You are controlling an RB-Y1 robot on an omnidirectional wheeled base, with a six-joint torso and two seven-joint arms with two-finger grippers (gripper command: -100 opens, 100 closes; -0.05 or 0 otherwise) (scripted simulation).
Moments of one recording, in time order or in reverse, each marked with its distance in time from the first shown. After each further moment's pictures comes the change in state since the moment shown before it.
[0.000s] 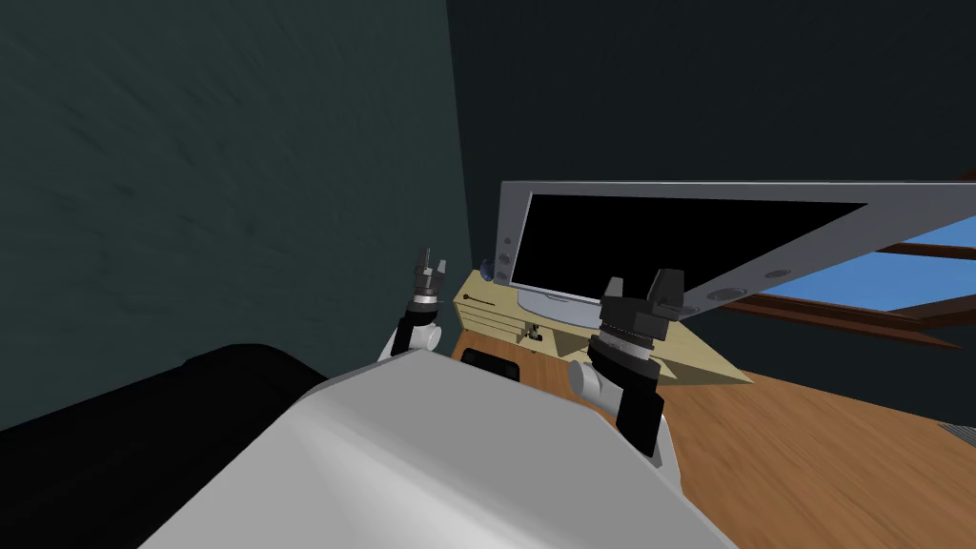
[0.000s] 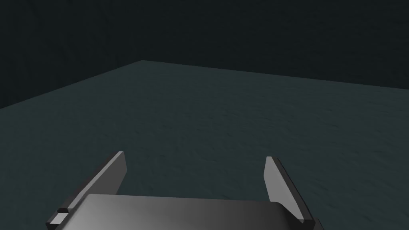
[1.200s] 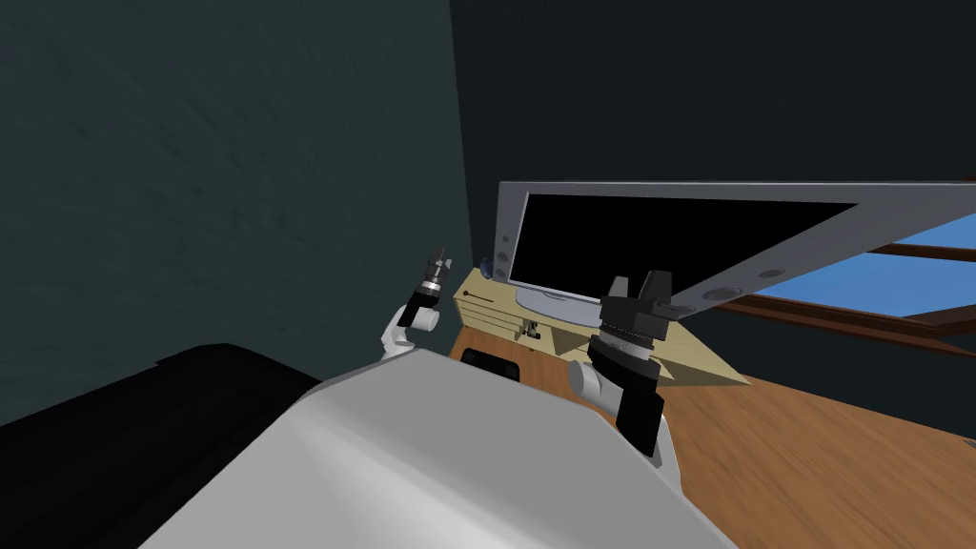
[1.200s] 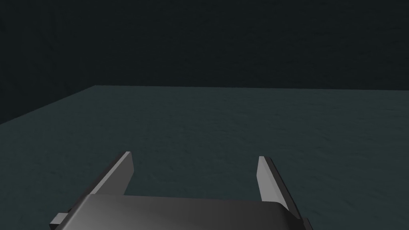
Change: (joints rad) left arm -0.209 0.152 0.108 0.125 -0.013 0.269 0.104; right arm 0.000 0.000 0.000 0.000 0.000 0.000 0.000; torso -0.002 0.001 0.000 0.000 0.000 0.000
